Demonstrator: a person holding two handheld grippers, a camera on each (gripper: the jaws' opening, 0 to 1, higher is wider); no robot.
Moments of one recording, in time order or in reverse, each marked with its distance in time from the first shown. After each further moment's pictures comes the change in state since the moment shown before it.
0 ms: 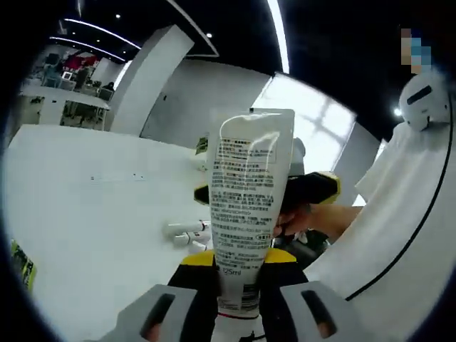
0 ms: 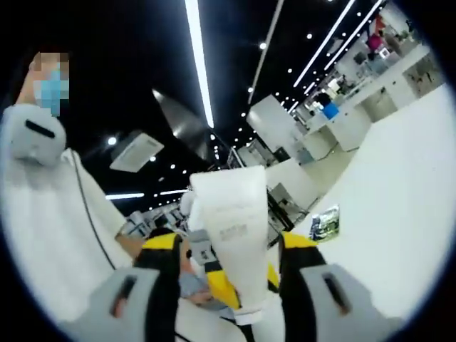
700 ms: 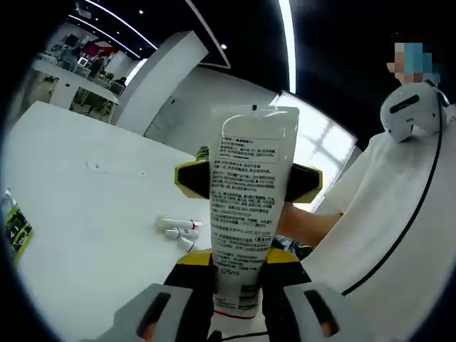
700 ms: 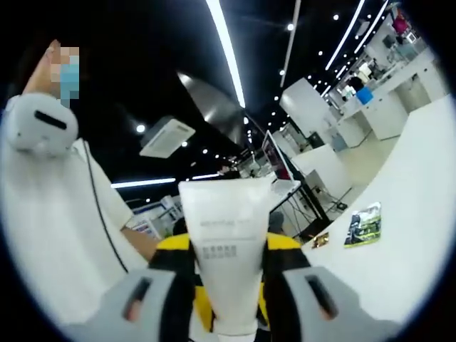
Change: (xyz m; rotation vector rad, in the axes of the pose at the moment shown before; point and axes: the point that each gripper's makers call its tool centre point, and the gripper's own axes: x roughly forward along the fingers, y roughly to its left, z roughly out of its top) left arm -0.043 -0.019 -0.011 -0.095 -0.059 0.032; right arm 0.061 0.023 -0.017 0.022 0.107 0.160
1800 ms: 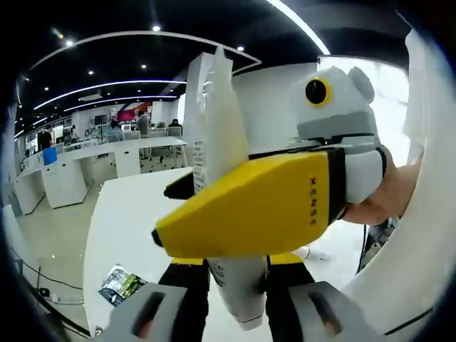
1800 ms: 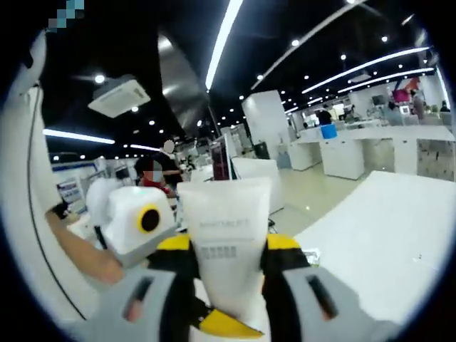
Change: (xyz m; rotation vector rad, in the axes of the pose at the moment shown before) left arm -0.055 0.085 0.081 0.355 -0.042 0.606; right arm 0.071 -0.060 0.057 -0.329 0.082 -0.451
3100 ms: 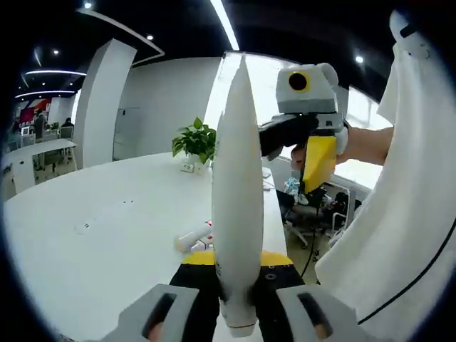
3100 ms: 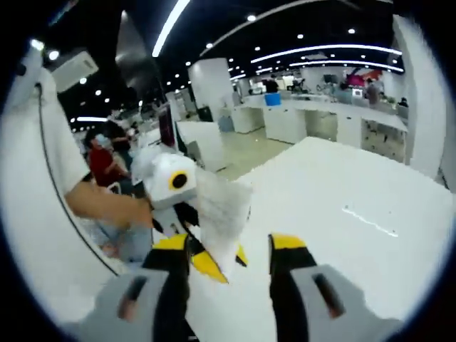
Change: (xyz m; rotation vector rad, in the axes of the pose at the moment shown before) left arm 0.058 -0.099 -0.042 0.160 0.097 -0.702; right arm -0.146 -0.035 -0.048 -0.114 0.361 -0.214
